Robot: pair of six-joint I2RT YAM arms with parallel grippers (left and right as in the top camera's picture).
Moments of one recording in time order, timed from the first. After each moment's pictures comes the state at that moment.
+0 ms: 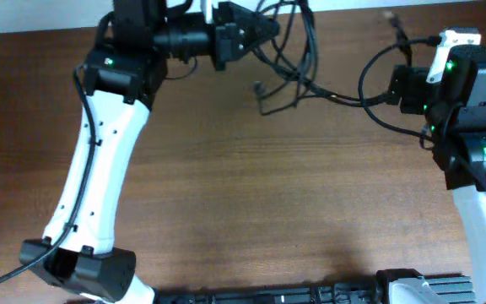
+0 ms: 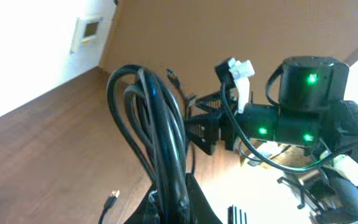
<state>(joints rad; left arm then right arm) -0.30 1.76 1.97 -0.52 1.10 -0.17 -0.03 1.20 1.34 -0.73 0.23 0.02</state>
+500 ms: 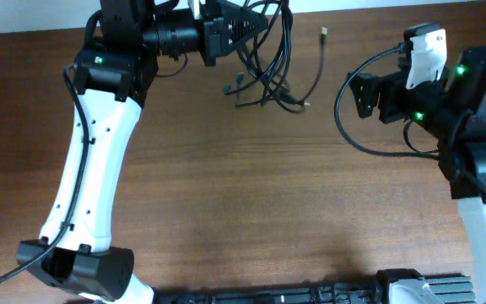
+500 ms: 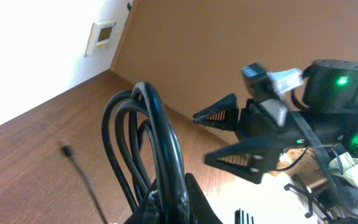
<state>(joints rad) -0.26 1.76 1.97 -0.51 1.10 -0.17 -0.04 1.15 1.34 -0.66 -0.41 -0.06</state>
